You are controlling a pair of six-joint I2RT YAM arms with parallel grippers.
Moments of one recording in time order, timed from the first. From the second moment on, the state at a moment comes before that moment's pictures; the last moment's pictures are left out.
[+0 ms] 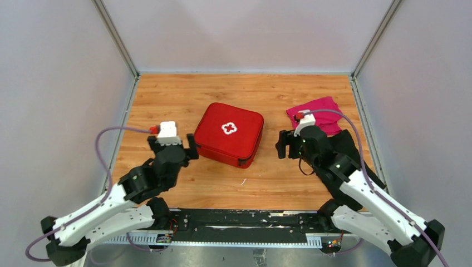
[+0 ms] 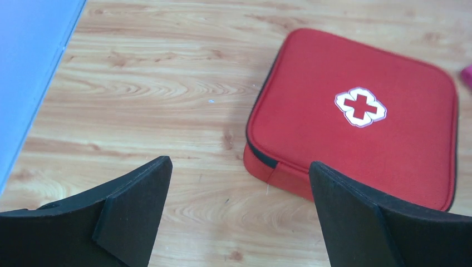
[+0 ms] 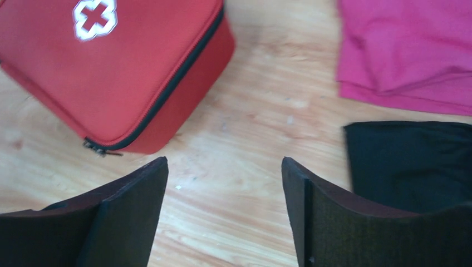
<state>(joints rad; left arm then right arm) -0.96 0.70 0.74 -0.51 -0.94 -0.43 0.68 0.86 0.76 -0.44 0.20 0.31</state>
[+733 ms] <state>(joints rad) -0.96 0.34 0.60 -0.67 -1.06 -0.55 0.68 0.26 0.57 -0.48 0.71 0.21</state>
